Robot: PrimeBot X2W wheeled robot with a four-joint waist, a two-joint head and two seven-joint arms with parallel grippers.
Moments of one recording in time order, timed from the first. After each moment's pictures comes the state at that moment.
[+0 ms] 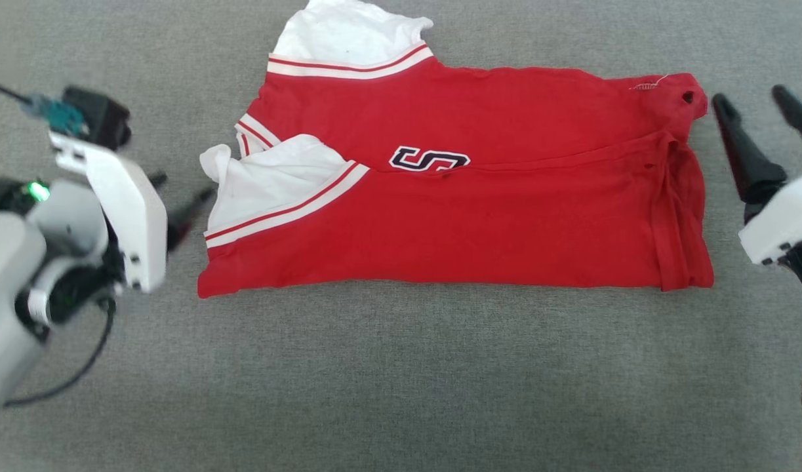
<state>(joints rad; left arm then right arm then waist) -0.91 0.84 -0.93 0.28 -1.13 0.03 0.44 -0.47 -0.32 -0.05 0.00 0.45 0.13 0.42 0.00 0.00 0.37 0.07</state>
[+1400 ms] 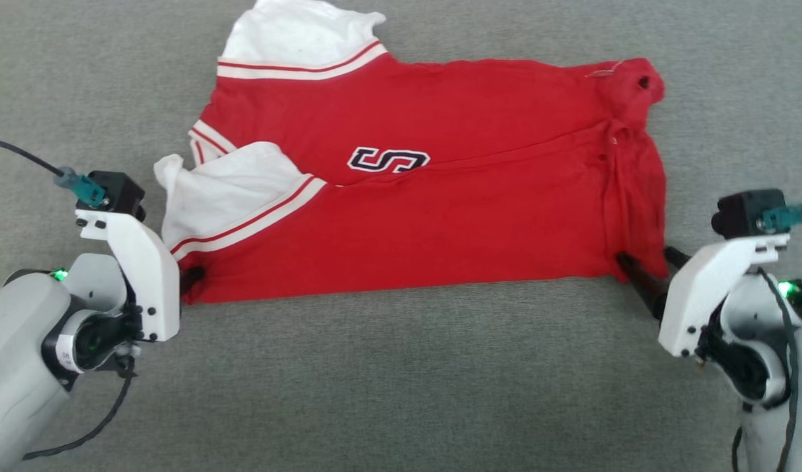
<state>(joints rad) -0.76 0.81 -0.96 0.31 -1.25 0.14 0.53 -0.31 -0.17 -0.04 0.05 0.38 0.13 0.76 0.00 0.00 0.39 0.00</state>
